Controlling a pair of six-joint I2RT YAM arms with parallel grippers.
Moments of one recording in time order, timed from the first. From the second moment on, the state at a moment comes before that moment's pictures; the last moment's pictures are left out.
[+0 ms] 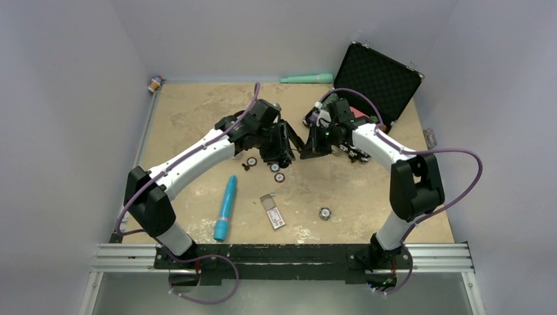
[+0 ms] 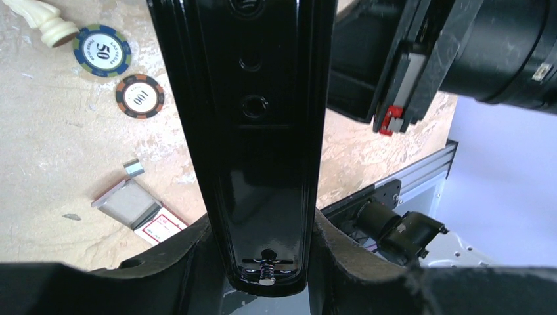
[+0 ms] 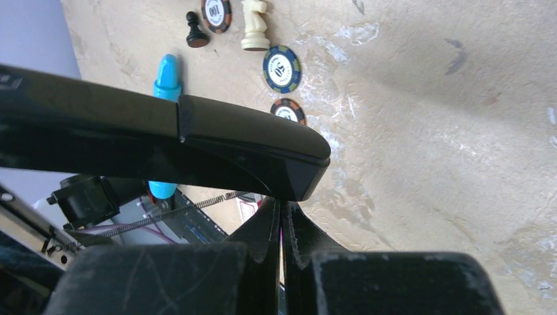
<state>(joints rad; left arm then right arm) -0.73 1.62 1.47 -0.76 0.18 -0.86 0.36 1.70 1.24 -0.55 -0.56 0.42</state>
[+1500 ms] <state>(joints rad) -0.68 1.35 1.51 -0.92 0.37 -0.66 0.21 1.33 1.16 -0.31 -0.92 0.56</state>
